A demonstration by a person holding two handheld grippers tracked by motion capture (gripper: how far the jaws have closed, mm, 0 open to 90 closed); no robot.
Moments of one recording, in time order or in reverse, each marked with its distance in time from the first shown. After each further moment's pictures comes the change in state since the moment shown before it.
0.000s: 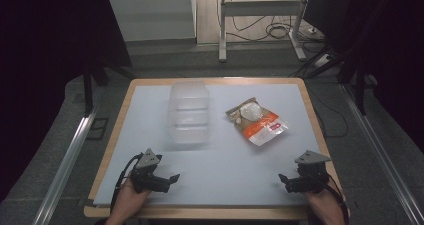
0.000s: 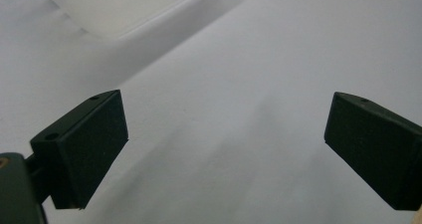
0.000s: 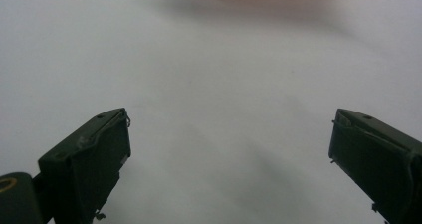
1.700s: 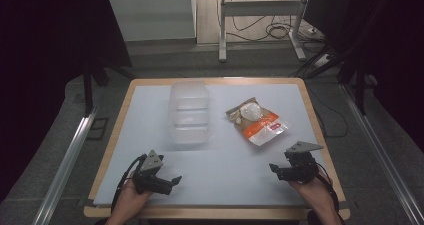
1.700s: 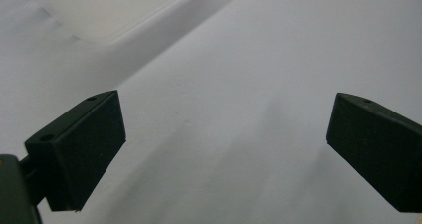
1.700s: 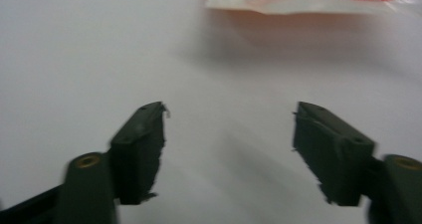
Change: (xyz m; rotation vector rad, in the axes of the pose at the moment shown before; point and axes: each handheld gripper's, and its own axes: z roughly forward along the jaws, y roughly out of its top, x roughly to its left) left arm -0.007 0.001 0.003 0.018 0.022 0.058; right arm 0.007 0.033 0.011 -0.014 0.109 0.077
